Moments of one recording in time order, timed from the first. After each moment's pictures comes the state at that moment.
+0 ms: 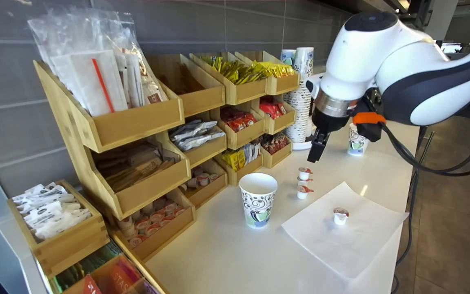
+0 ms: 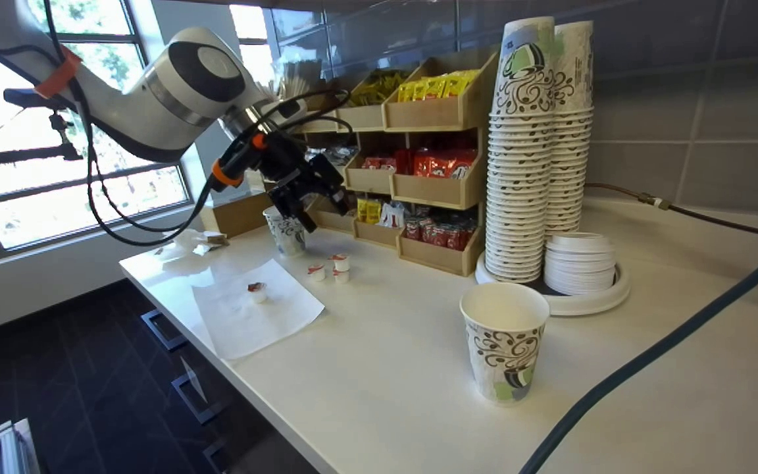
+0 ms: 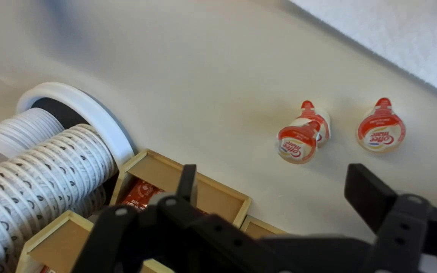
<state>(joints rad) 0.02 -0.03 0.00 -2.32 -0.70 2.47 0.33</state>
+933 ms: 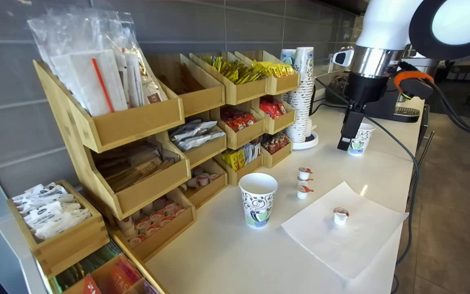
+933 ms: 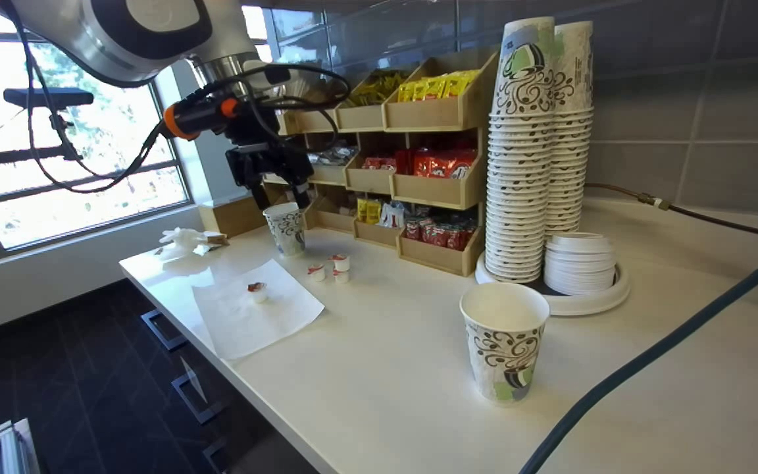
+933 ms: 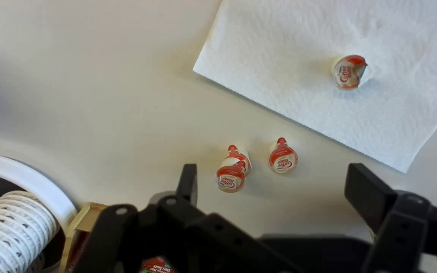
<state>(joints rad) 0.01 -0.25 -0.06 -2.37 -0.12 2.27 -0.15</state>
